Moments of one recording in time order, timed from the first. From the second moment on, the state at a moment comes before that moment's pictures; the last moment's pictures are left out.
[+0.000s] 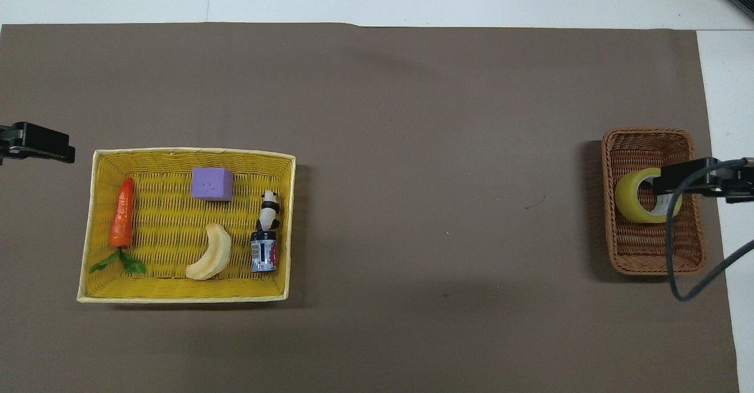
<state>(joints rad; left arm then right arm) 0.09 0.01 -0.11 -1.54 0.00 1.57 0.01 0.05 -0.12 -0.04 -1.61 0.02 1.51 0.15</state>
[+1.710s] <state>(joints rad) 0.09 0.01 -0.11 -1.54 0.00 1.57 0.01 0.06 -0.13 -0.05 -1.63 0.02 1.51 0.04</state>
